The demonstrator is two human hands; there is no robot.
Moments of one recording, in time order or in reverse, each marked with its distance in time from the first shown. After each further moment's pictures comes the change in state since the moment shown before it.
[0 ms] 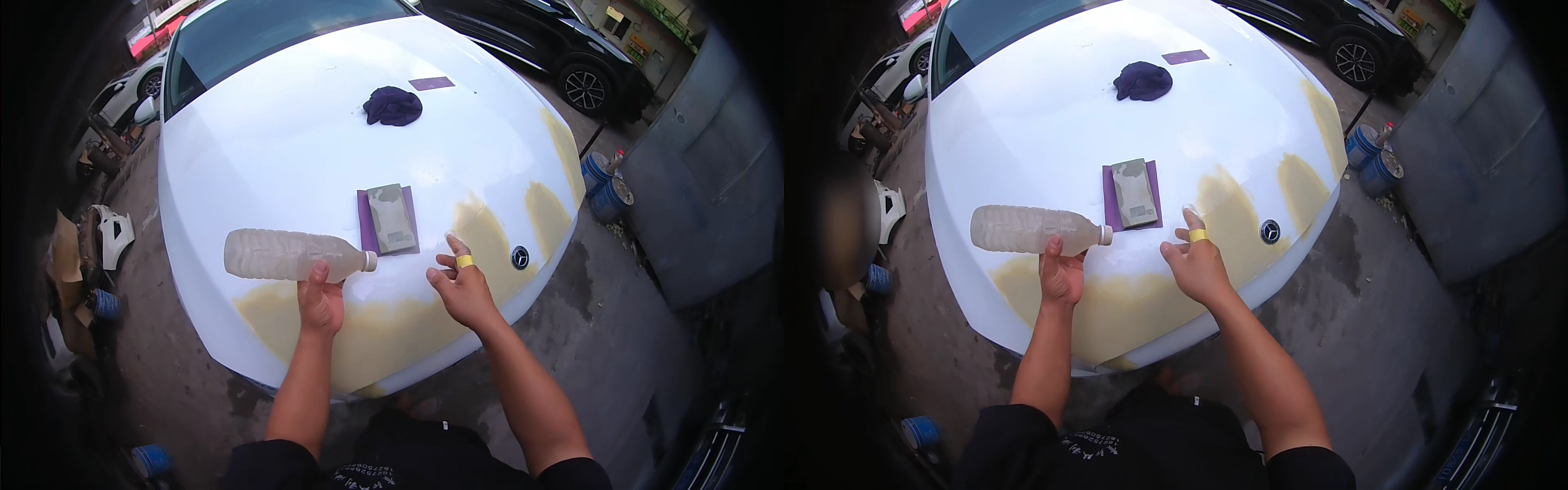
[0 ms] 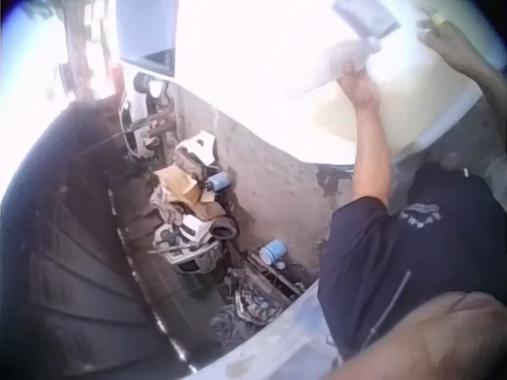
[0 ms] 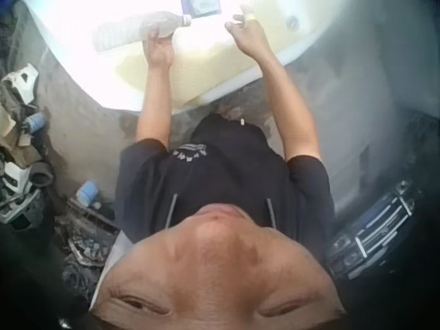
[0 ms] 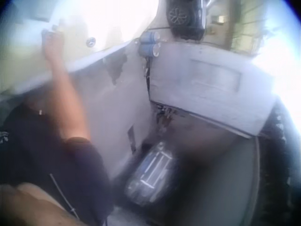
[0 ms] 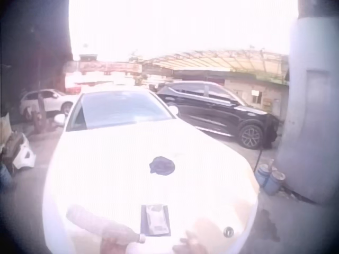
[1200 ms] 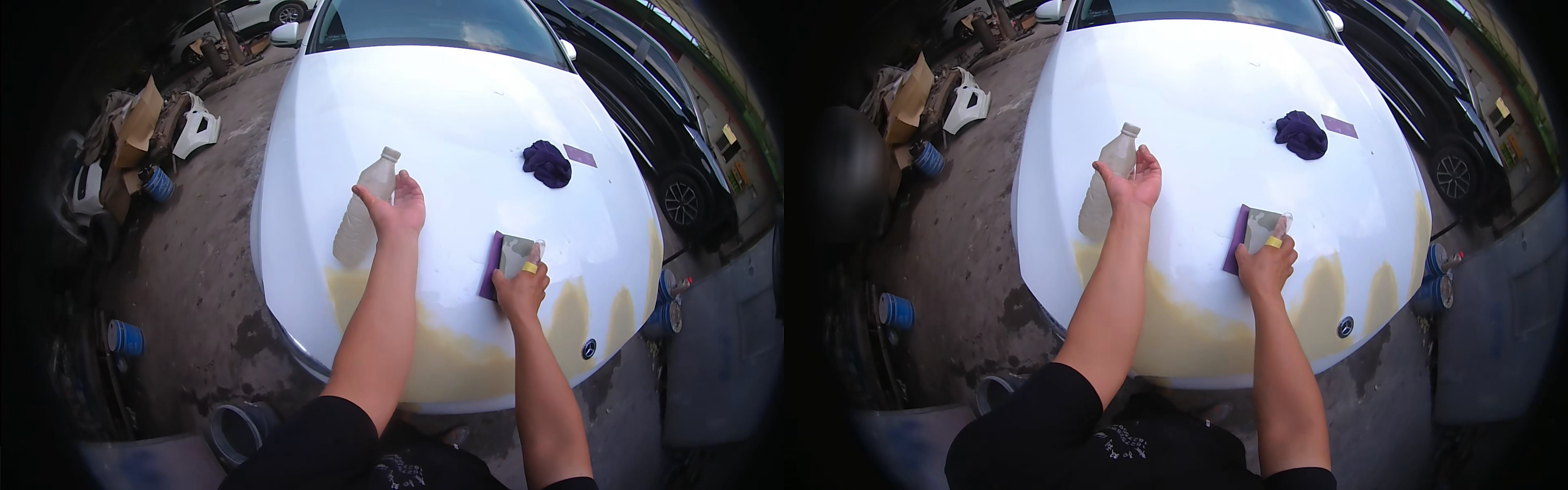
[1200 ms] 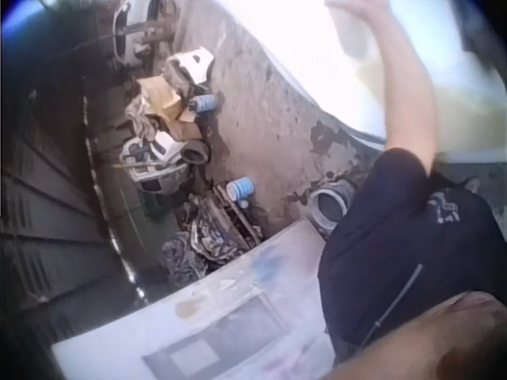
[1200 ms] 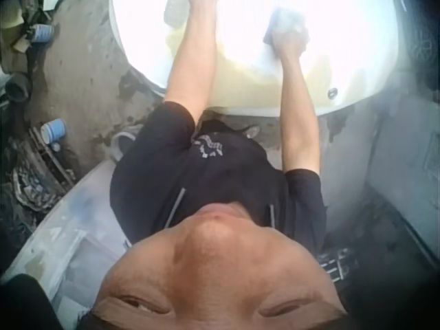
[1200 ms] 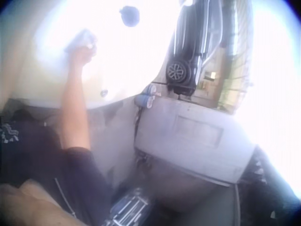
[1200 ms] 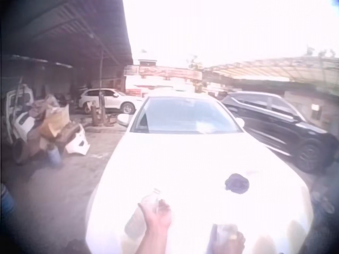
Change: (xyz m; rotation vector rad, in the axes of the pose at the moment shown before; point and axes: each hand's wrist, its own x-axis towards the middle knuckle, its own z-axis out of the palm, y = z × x) left_hand 0.157 0.090 -0.021 -1.083 0.594 0.190; right_hand 0.113 -0.035 0.094 -0.716 0.197 0.011
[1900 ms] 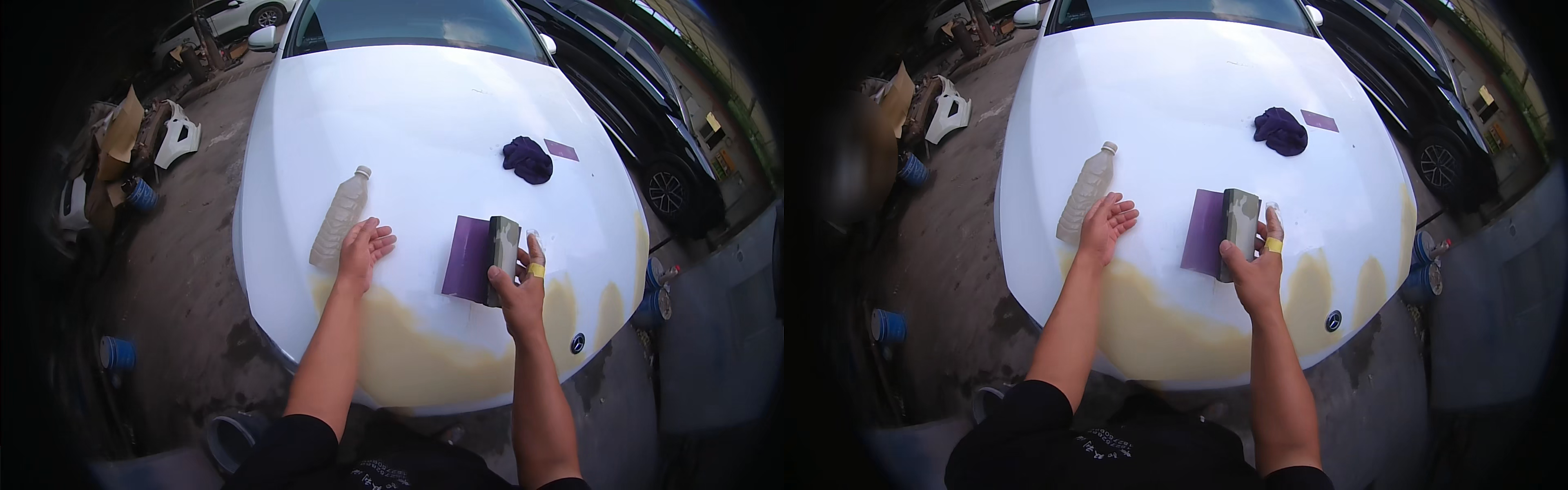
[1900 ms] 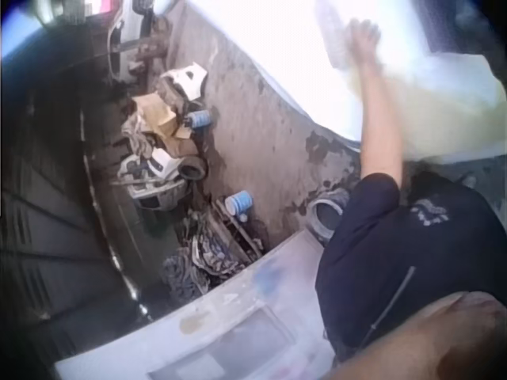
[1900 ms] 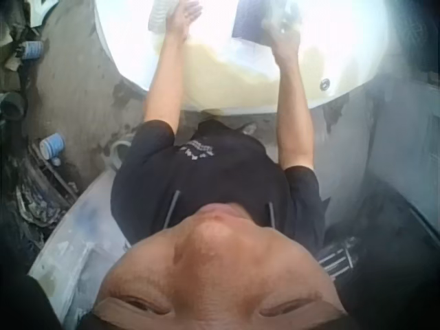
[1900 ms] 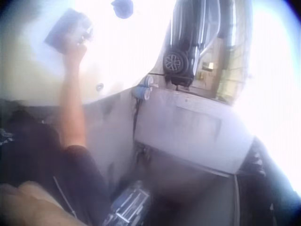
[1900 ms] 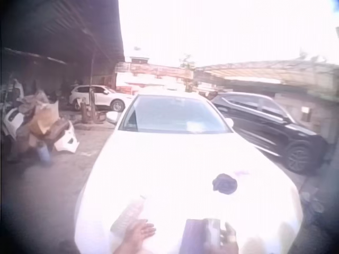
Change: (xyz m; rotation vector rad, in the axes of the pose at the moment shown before) left_hand -0.014 0.075 -0.067 1.278 -0.278 -0.016; right_hand -0.031 -0.016 -0.058 0.954 -0.124 -0.162
